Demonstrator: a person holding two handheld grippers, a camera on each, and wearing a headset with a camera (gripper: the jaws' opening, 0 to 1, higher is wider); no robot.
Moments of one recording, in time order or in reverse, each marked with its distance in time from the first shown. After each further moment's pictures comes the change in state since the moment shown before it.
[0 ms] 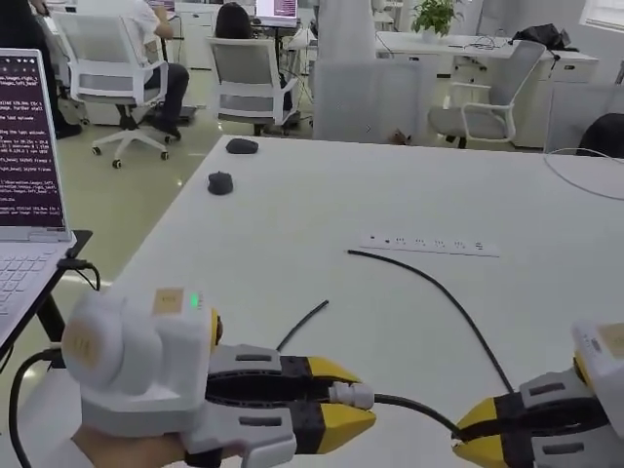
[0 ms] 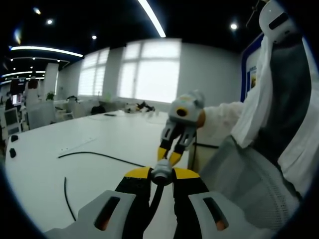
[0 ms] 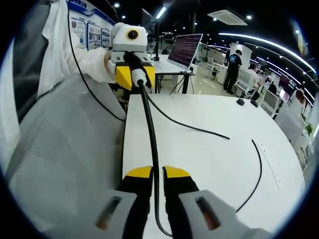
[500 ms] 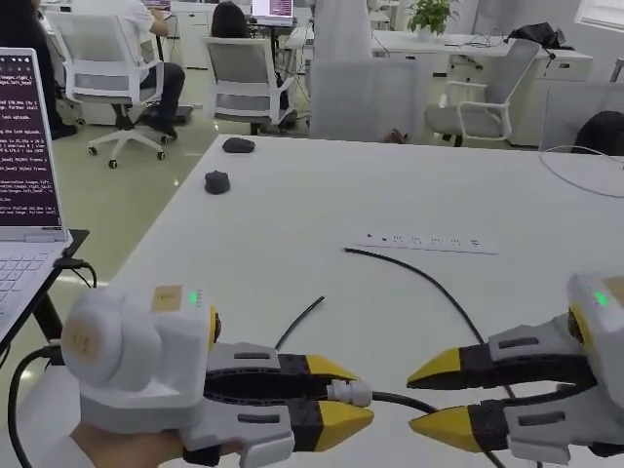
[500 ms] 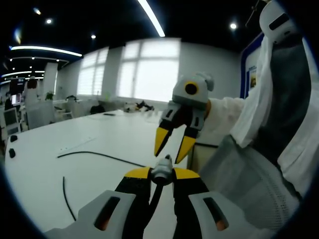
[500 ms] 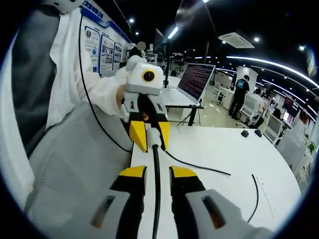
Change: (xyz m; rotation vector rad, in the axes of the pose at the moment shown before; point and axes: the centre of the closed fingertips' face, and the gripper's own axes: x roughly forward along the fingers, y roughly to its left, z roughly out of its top) left arm 0.001 -0.002 -0.001 0.002 0.006 -0.008; right arm -0.005 0.023 0.091 -0.107 -0.210 0.043
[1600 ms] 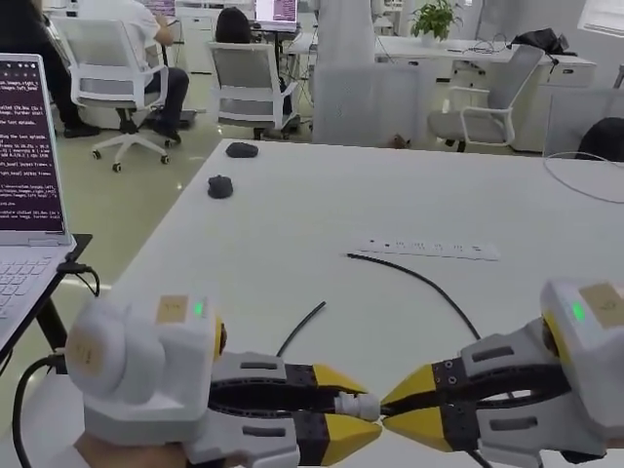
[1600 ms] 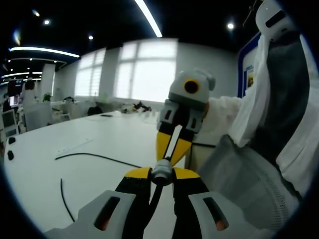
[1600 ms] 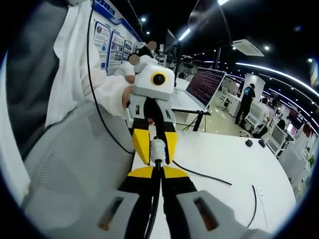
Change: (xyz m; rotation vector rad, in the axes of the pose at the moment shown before) left arm 0.002 -0.006 0.001 0.012 -0.003 -0.024; right arm 0.013 0.005 0.001 -0.058 0.007 0.033
